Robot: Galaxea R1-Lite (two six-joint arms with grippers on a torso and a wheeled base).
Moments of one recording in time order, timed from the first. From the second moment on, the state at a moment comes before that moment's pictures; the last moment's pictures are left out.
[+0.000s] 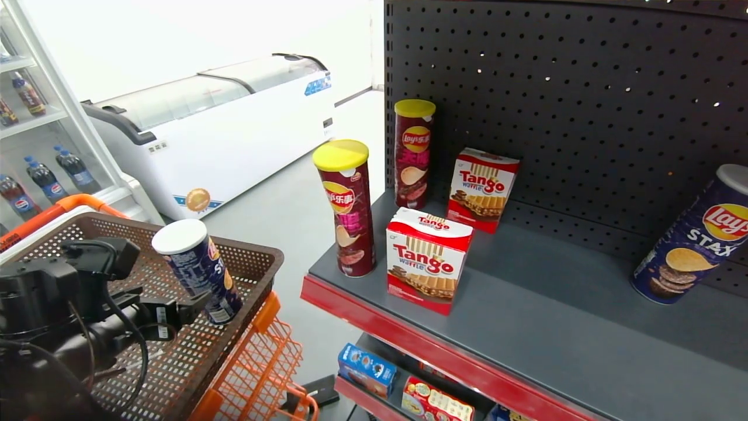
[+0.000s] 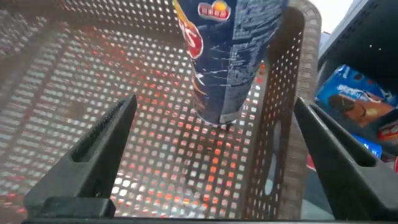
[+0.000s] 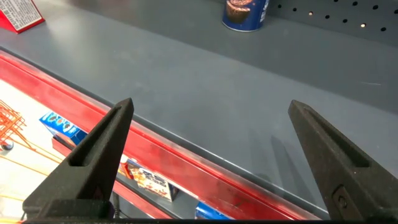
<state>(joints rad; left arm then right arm) 0.06 1.61 -0.32 -0.93 0.01 0.04 0.00 0.01 0.00 0.00 0.01 -0.01</state>
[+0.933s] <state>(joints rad) 0.04 1.94 -0.60 -1.08 0.01 0.02 0.00 0.01 0.00 0.00 0.01 -0.01</state>
